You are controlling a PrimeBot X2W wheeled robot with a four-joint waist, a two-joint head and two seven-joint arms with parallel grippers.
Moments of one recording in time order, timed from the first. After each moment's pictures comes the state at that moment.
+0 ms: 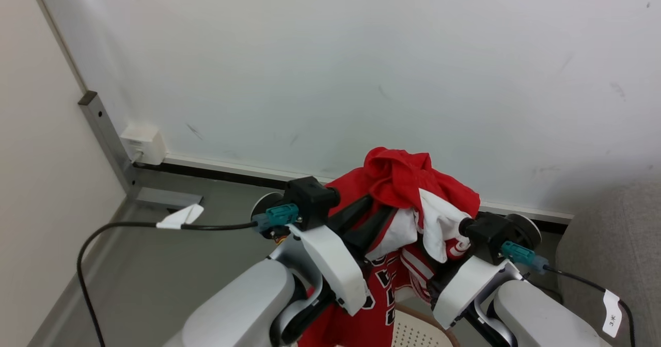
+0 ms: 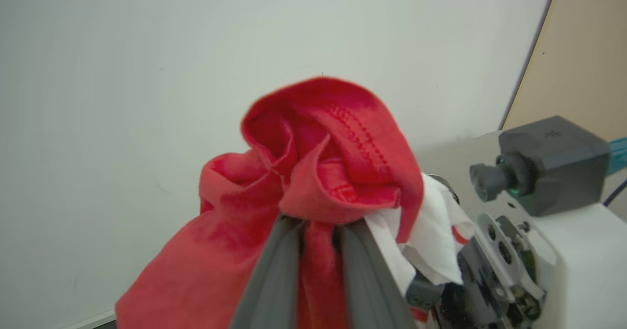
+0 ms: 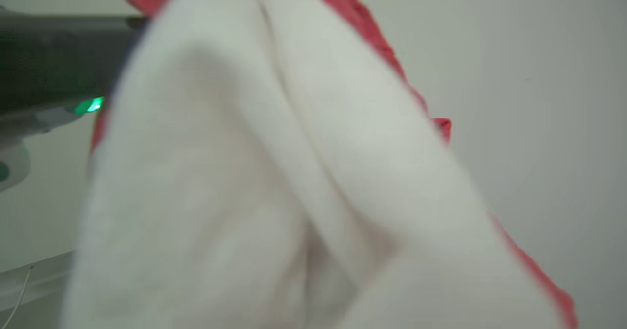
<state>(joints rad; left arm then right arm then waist) -0.66 0.20 -0.85 0.23 -0.65 -0.04 -0.06 -0.61 -0.20 0.85 0.52 0.61 0.13 -0.26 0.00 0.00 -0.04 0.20</state>
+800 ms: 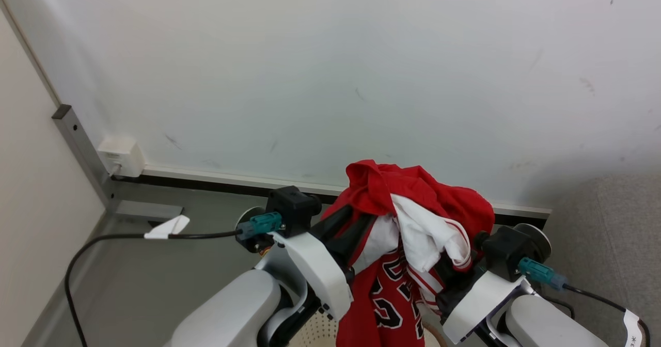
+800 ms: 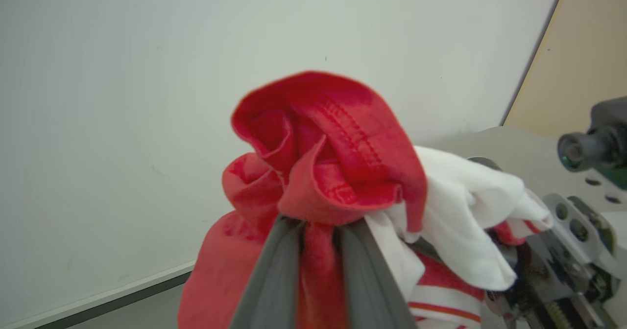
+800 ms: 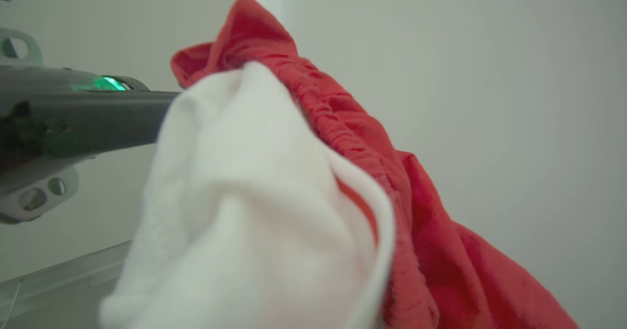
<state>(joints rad) -0.62 0.24 -0.84 0.26 -0.68 -0.01 -0.08 -0.54 -0.26 0.81 0.40 0.60 0.13 -0.26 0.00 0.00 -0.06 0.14</state>
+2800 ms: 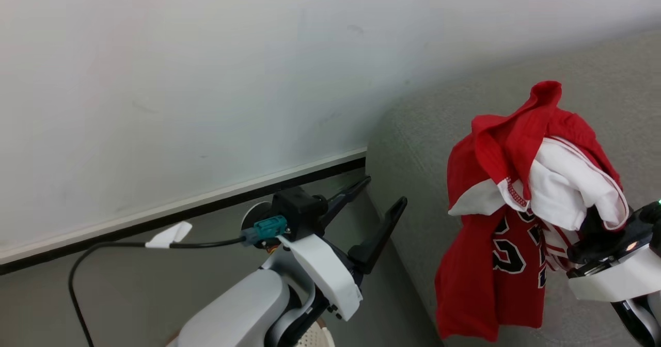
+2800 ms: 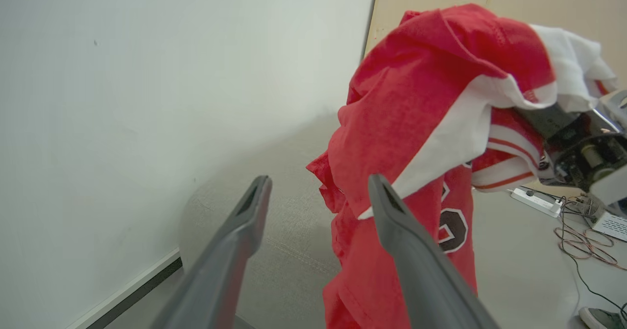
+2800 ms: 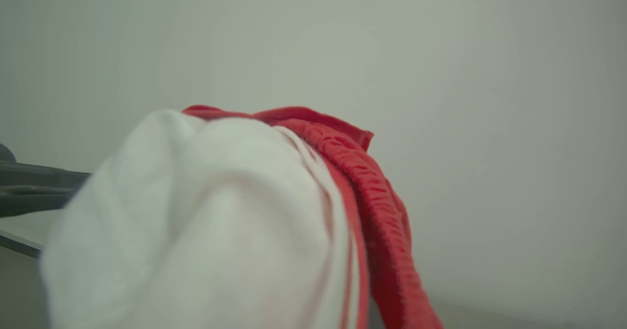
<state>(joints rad) -0.63 0.23 -0.87 0.23 -0.67 0.01 -0.14 -0.37 -0.49 0.37 0.06 0.43 0.13 -0.26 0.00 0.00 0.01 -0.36</state>
